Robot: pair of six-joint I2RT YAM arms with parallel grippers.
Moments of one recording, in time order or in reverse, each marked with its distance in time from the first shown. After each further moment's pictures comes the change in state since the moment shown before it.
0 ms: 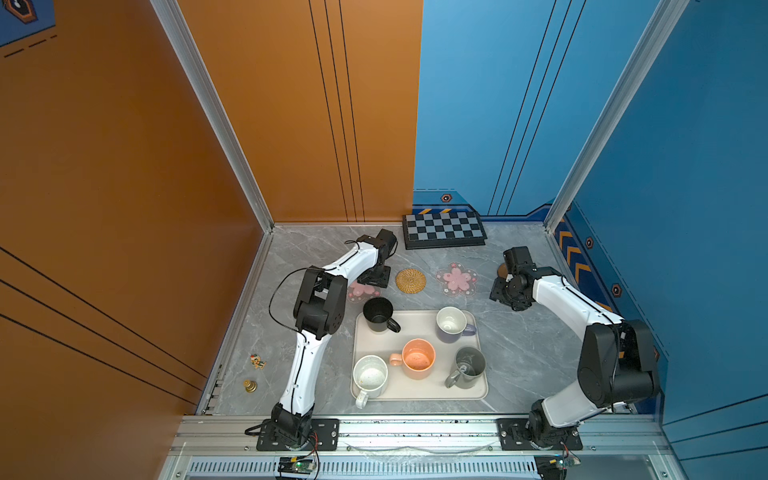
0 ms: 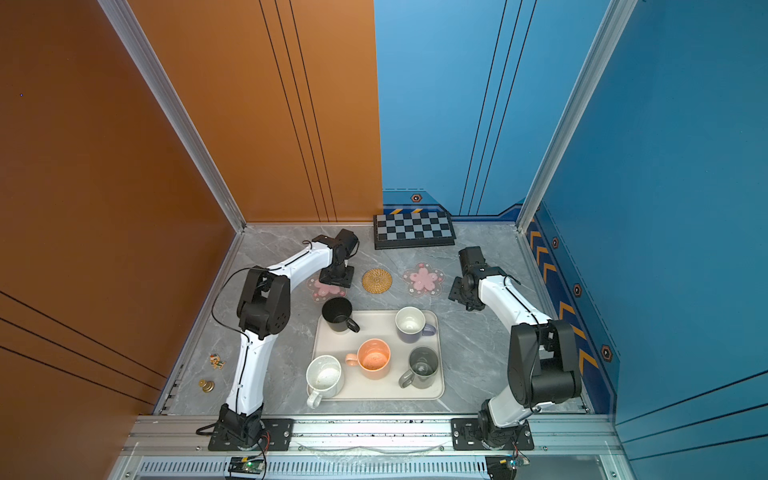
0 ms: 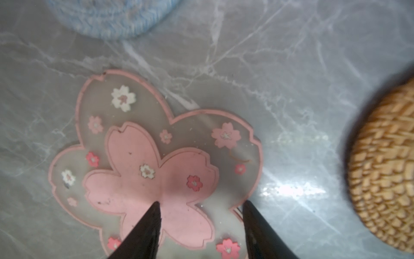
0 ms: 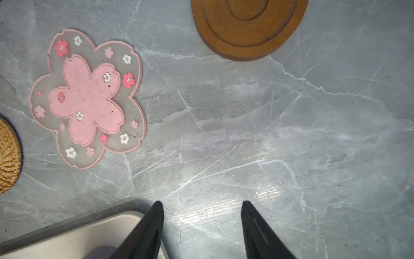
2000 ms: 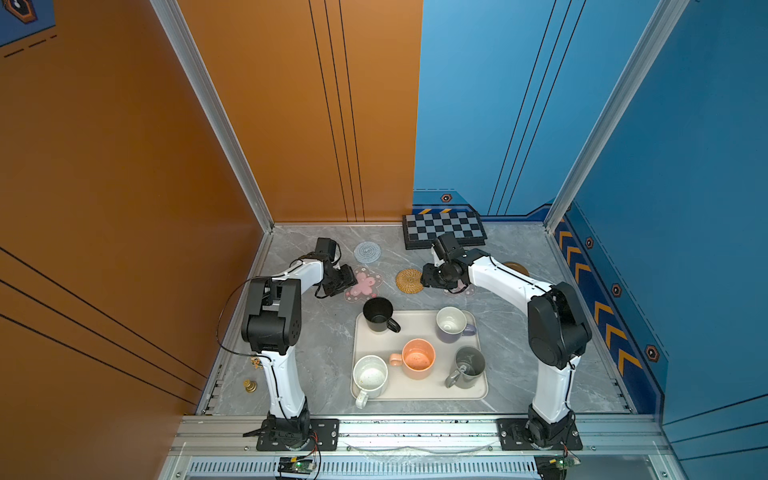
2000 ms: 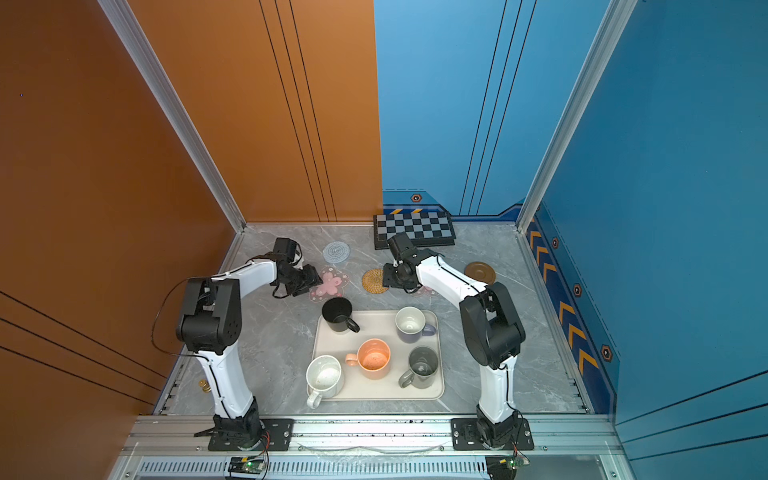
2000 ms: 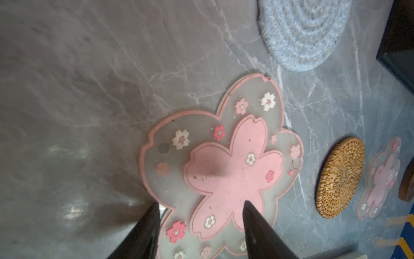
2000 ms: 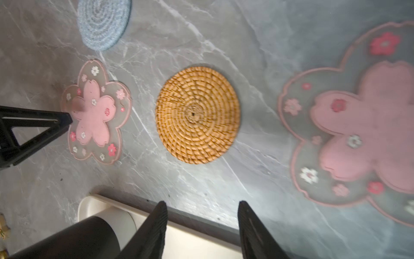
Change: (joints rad) left arm 0.312 -0.304 -0.555 0.508 0.446 -0.236; right arm 0.427 0.431 0.478 0.102 -0.194 0.032
